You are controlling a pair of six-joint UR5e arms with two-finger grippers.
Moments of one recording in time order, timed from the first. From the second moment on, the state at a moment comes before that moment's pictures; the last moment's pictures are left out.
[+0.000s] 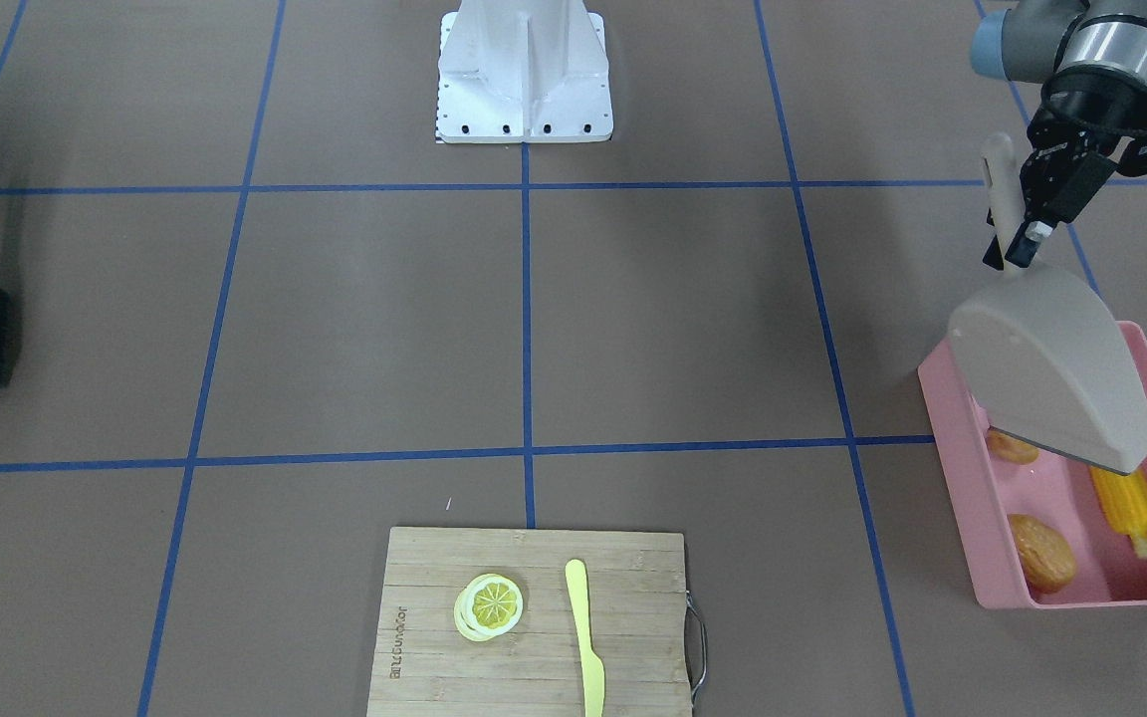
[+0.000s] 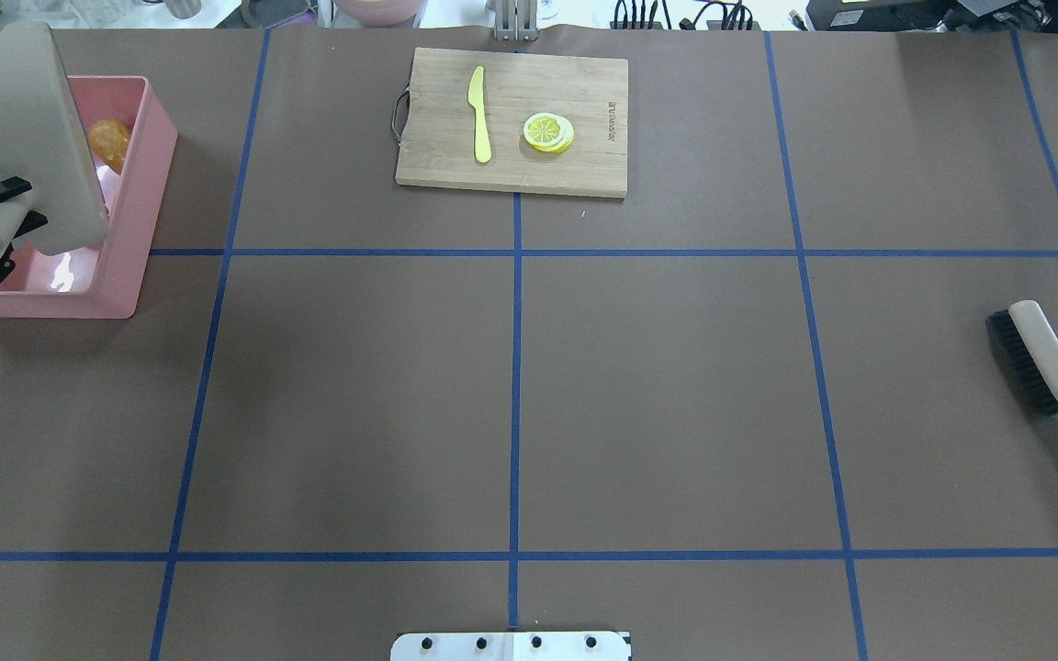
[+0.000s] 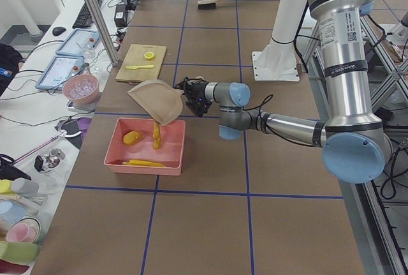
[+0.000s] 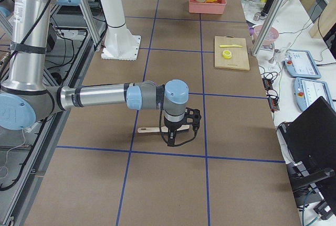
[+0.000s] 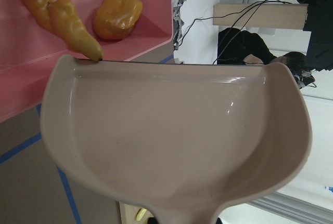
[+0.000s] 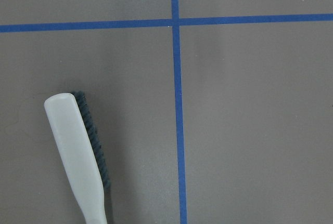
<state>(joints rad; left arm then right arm) -0.82 -1.36 -1.85 -3.10 -1.50 -2.40 1.51 -1.76 1.87 -1.66 2.30 0.12</state>
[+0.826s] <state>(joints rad) -0.89 -1.36 -1.88 -3.15 -1.50 -2.27 1.51 -1.75 1.87 -1.66 2.29 0.12</state>
